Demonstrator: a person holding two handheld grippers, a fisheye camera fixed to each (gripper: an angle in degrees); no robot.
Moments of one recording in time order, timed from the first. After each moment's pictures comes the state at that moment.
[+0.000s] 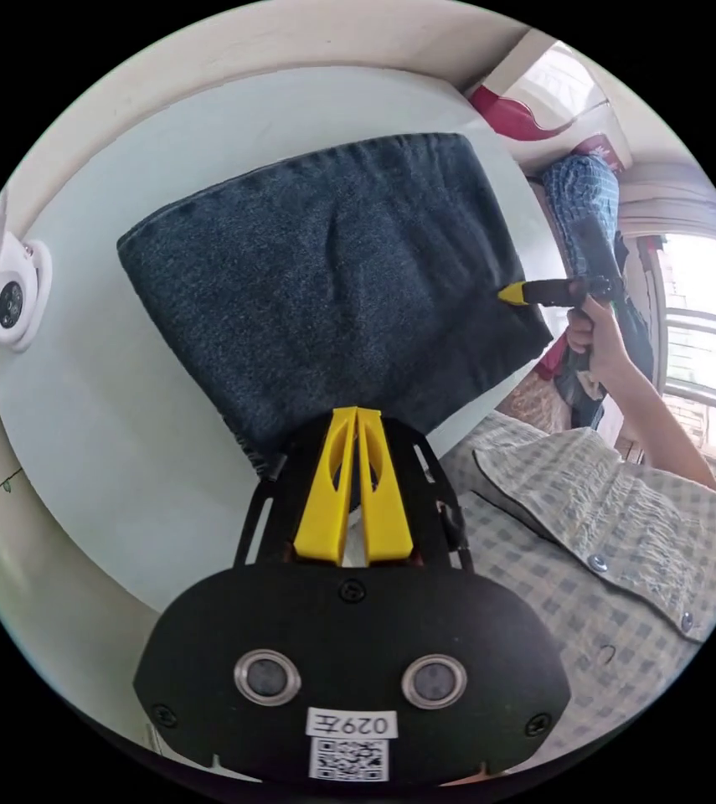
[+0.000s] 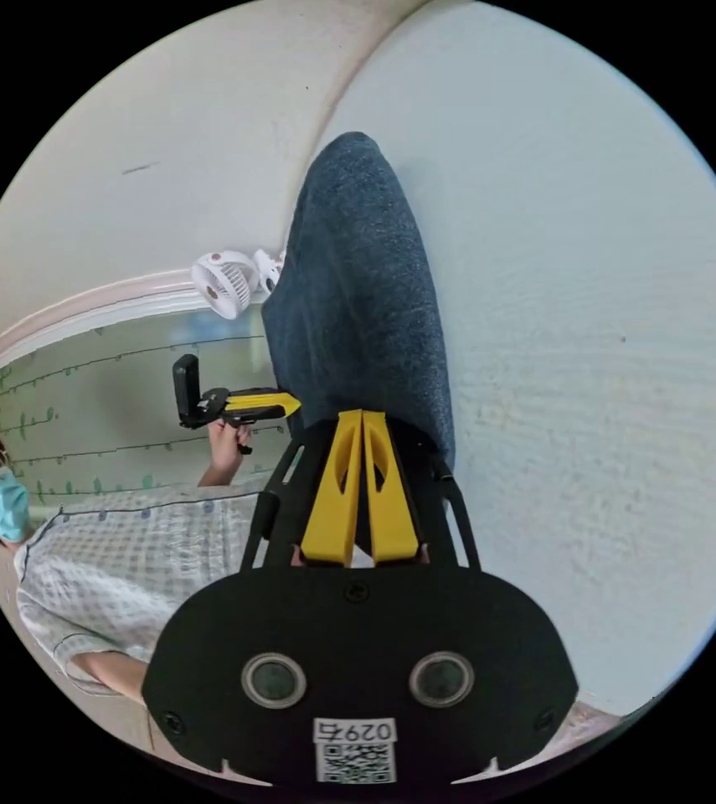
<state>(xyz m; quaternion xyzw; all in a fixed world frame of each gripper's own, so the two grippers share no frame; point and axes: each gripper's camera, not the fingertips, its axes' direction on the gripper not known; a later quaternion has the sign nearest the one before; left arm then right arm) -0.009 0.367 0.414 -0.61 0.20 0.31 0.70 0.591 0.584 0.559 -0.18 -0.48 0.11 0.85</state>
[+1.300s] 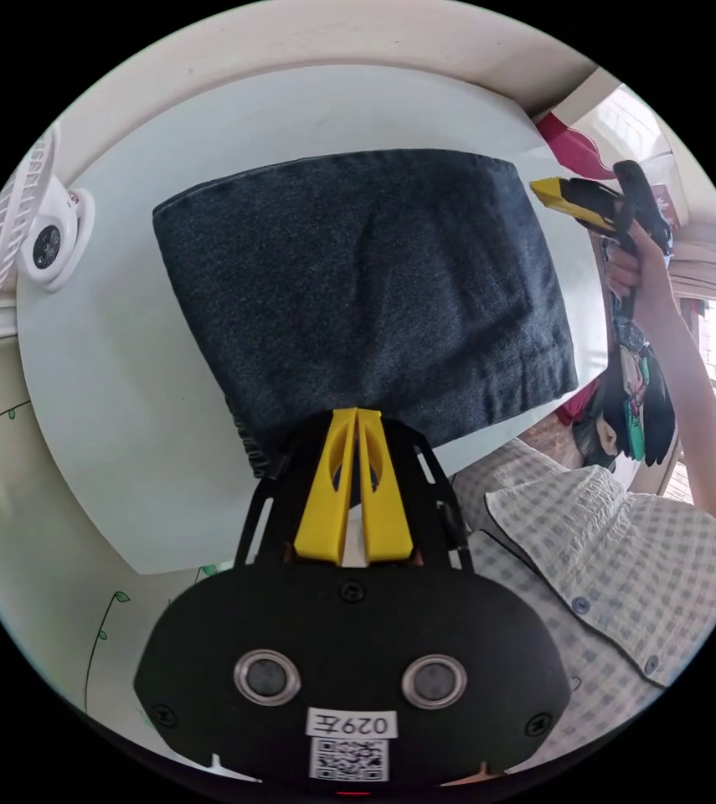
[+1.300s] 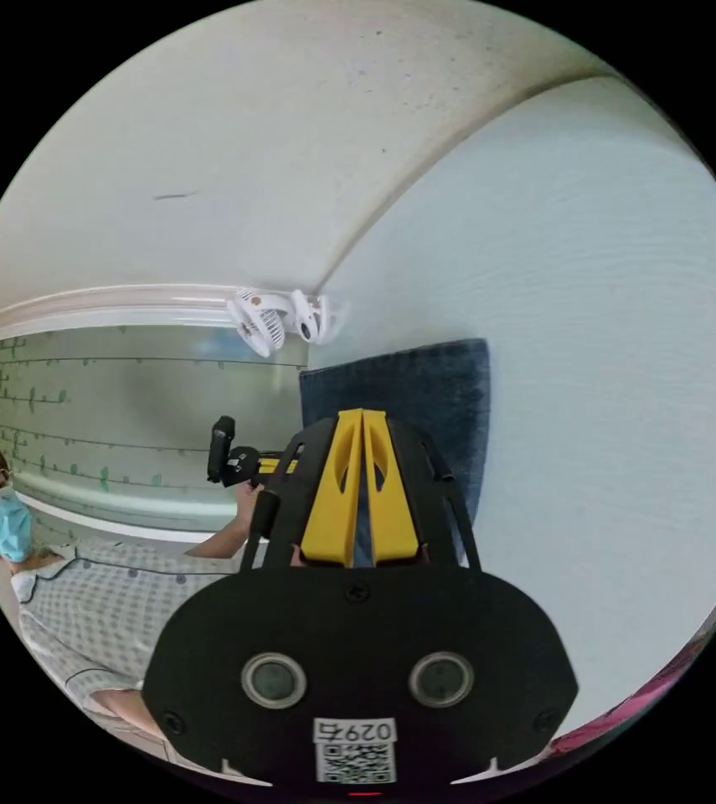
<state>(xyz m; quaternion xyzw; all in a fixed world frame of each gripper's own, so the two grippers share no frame) 0.025 0.421 0.375 -0.61 0.13 0.28 0.73 0.599 0.547 0.570 -0.13 -0.54 0.03 0.83</state>
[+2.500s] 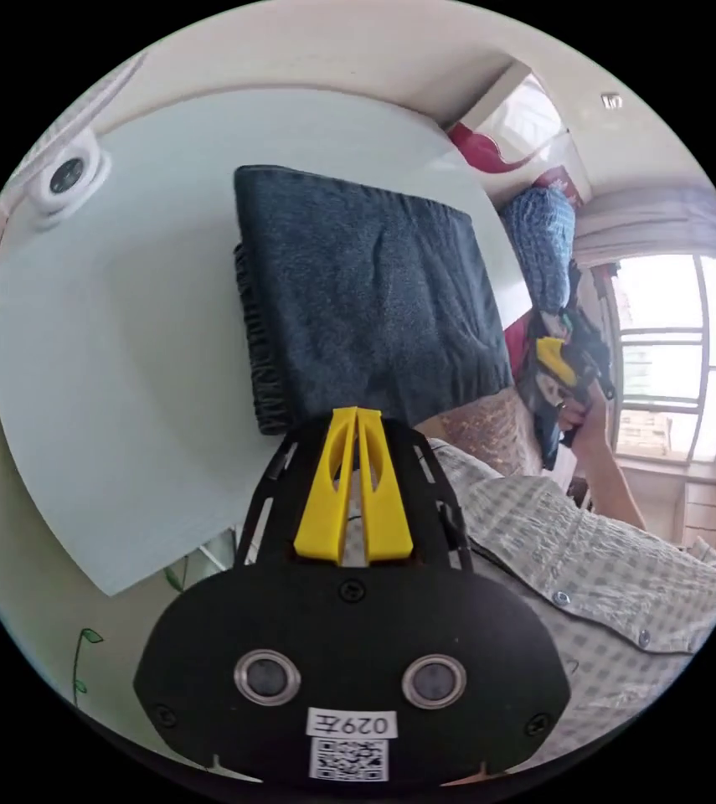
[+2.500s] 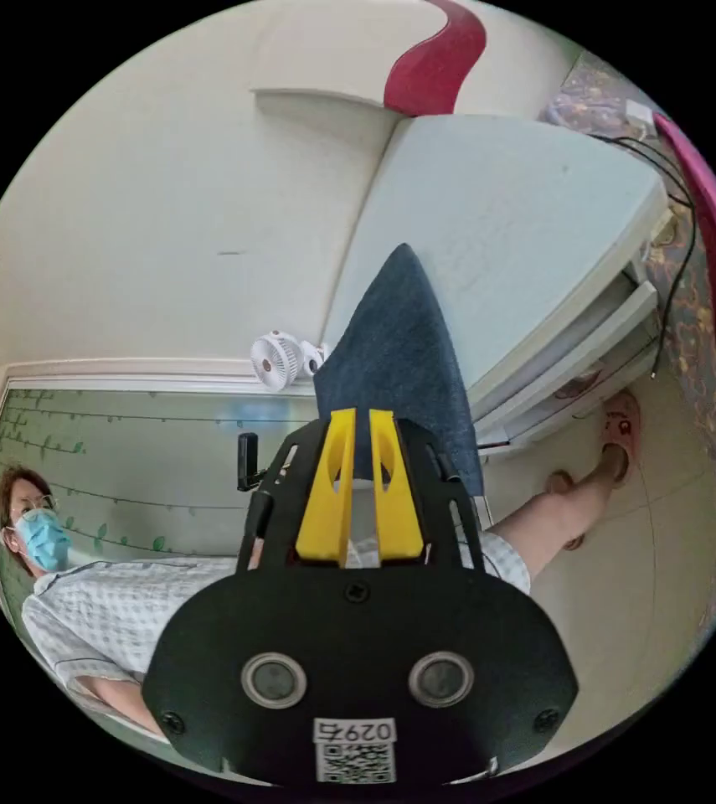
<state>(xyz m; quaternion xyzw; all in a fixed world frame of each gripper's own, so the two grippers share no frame) -0.179 0.421 0.330 -0.58 0.32 0.18 0.73 0.624 1.050 0.364 0.06 -0.42 0.34 0.84</state>
